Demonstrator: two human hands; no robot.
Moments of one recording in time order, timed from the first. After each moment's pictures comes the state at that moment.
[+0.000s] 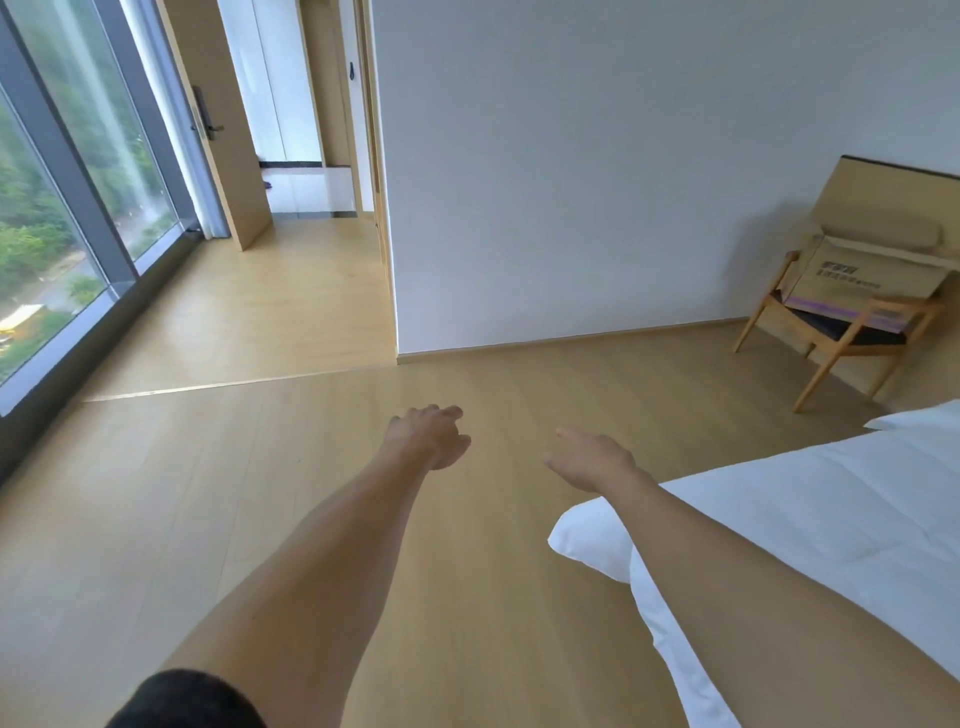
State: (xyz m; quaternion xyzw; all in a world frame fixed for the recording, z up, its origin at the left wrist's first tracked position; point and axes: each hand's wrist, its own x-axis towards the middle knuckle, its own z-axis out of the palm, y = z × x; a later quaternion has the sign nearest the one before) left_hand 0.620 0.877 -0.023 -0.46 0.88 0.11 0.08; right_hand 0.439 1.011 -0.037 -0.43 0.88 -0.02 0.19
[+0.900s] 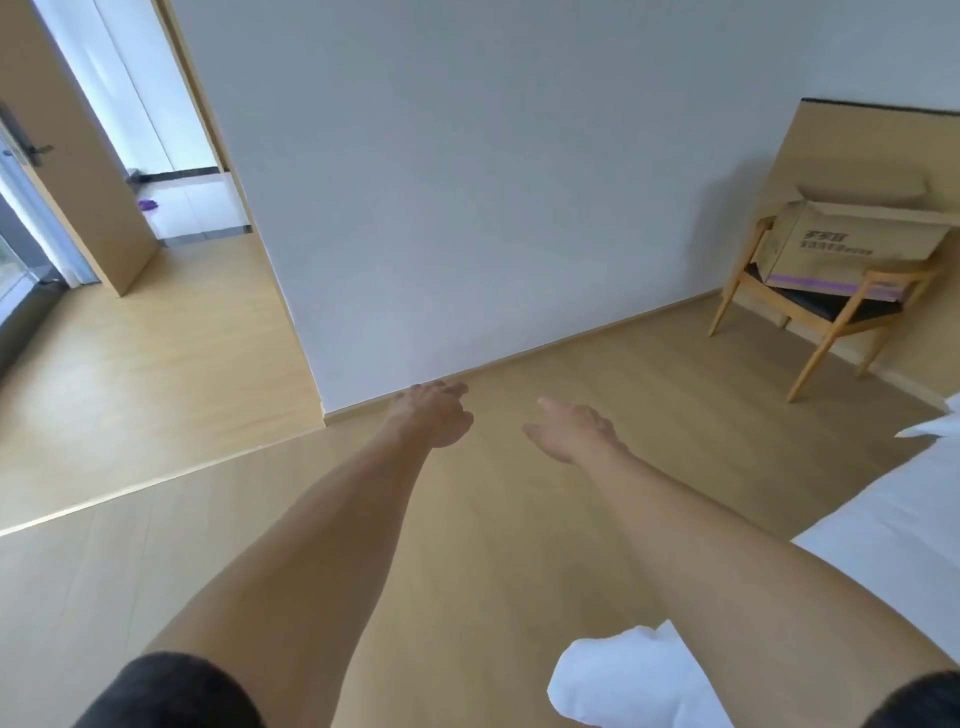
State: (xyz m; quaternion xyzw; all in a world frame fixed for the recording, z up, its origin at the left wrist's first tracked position) left_hand 0.245 0.544 -0.018 -0.37 0.92 0.09 0.09; right_hand 0.105 0.682 -0.047 -0.37 0.91 -0.07 0.18
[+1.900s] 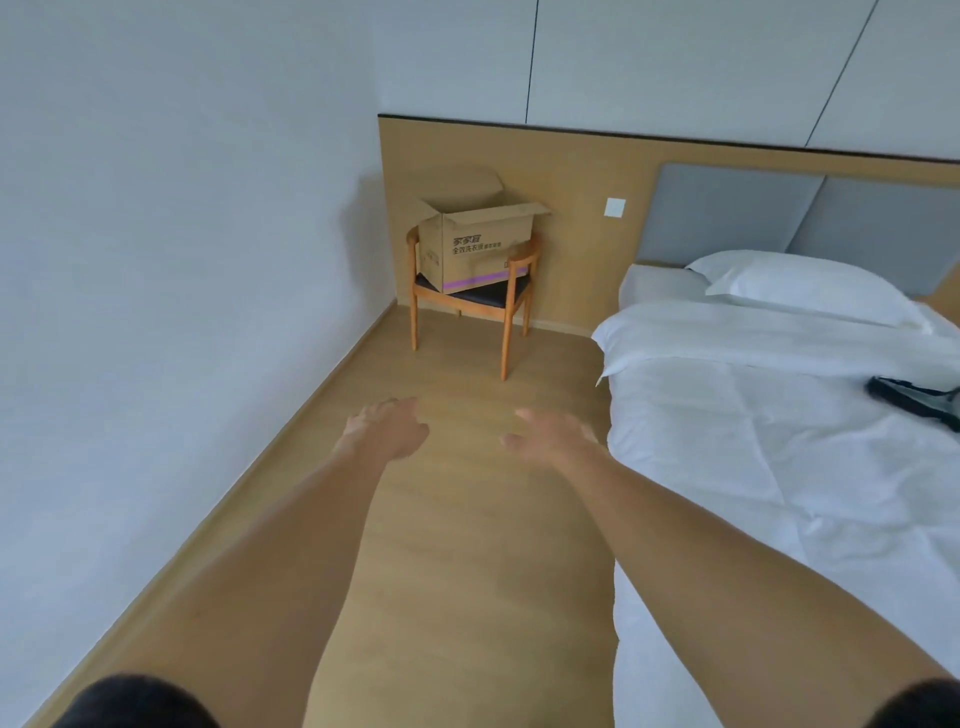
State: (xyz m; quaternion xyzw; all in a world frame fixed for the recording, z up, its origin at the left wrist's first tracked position) left_hand -0.276 0.437 -0.027 0.00 0.99 0.08 0.14; right_hand -0.257 0.660 -0.029 0.01 0.98 -0.09 0.15
